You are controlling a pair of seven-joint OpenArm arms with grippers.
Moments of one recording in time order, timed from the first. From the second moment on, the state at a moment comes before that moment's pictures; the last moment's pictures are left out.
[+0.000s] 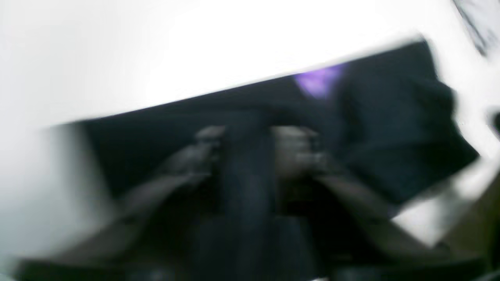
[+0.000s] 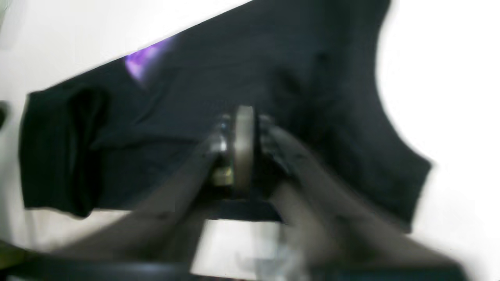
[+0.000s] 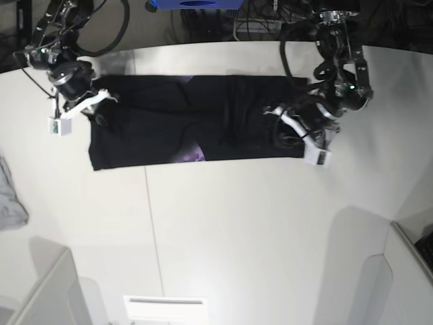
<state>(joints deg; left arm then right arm) 13.4 -7.7 -13.0 107.3 -32.5 -18.8 58.1 -19.6 0.4 29.8 112.1 34.9 17.8 -61.2</state>
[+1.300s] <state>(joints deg) 23.8 -18.5 -17.0 92.8 -25.9 -31.3 36.3 -1.9 4.0 40.3 84.1 37.0 35.3 -79.9</state>
